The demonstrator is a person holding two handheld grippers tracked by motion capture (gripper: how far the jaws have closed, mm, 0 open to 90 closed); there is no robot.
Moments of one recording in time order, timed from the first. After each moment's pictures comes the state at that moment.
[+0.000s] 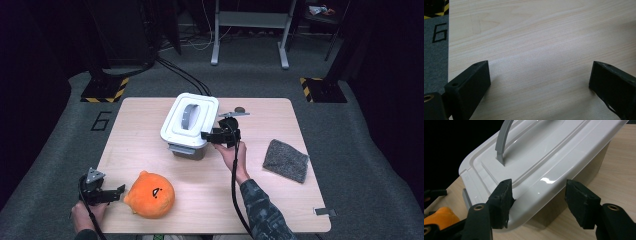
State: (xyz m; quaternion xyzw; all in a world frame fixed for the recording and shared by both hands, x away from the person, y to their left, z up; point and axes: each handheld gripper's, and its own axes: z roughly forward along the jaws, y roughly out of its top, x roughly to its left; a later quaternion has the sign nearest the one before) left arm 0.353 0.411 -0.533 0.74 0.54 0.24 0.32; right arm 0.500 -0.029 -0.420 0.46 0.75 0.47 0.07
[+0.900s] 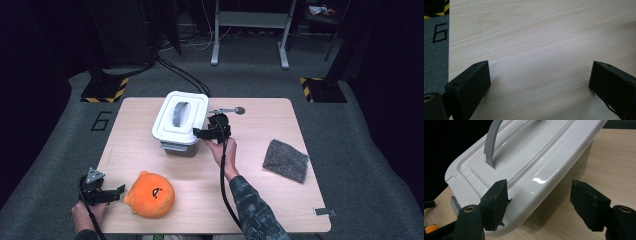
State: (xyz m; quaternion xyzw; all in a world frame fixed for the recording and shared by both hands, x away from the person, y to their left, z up) left arm 0.353 0.412 -0.533 0.74 0.54 0.24 0.32; right arm 0.513 -0.002 -0.419 0.47 0.74 0.46 0.09
